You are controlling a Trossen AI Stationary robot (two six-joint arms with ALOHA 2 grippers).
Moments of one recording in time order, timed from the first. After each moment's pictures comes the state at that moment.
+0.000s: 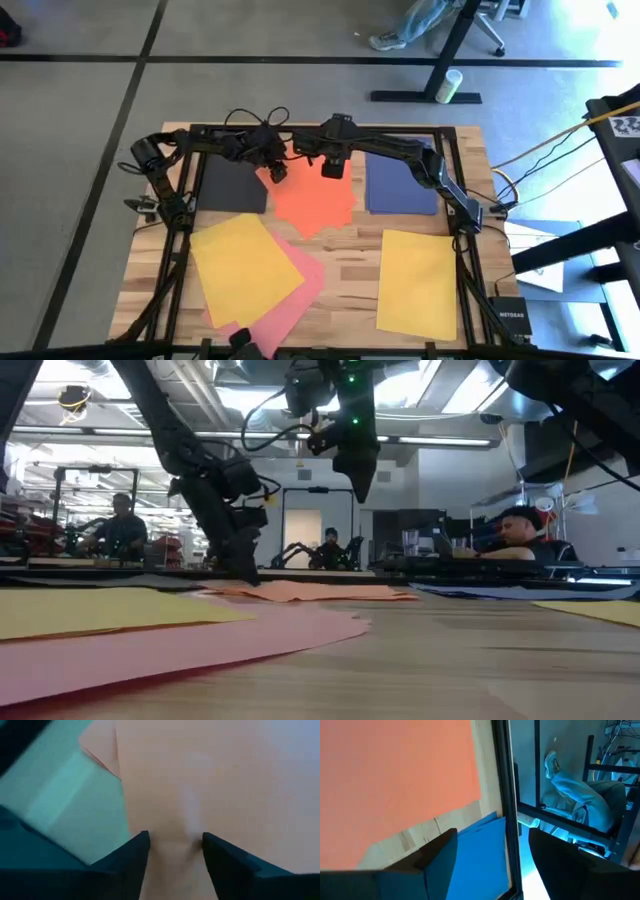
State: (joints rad) left arm 0.68 1.77 0.82 -0.05 0.09 0.15; right arm -0.25 2.29 2.33 -1.57 0.58 -0.03
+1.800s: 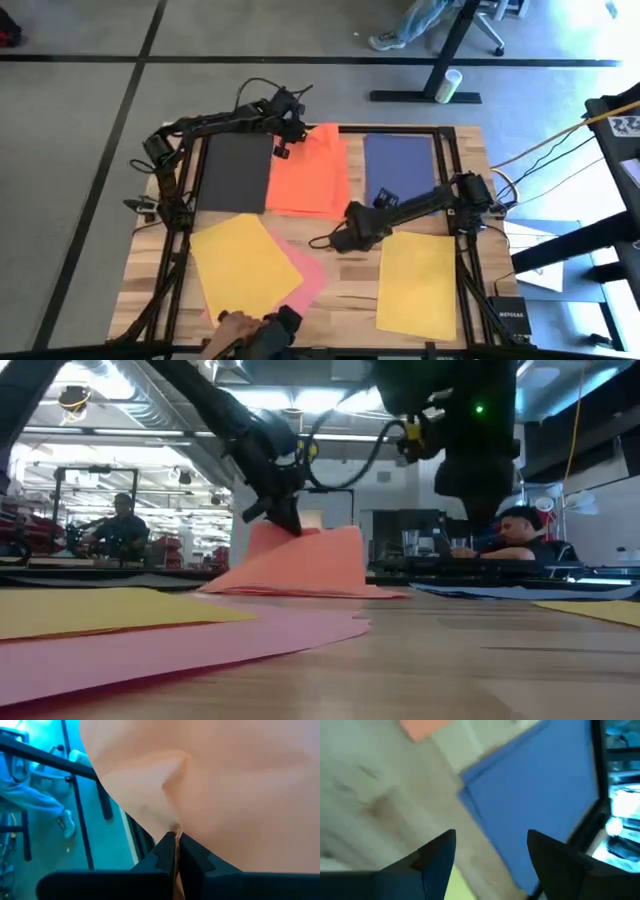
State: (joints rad) left arm 0.67 1.89 1.37 -0.39 0.13 1.13; right arm 0.26 1.95 1.46 -1.41 0.45 0.91
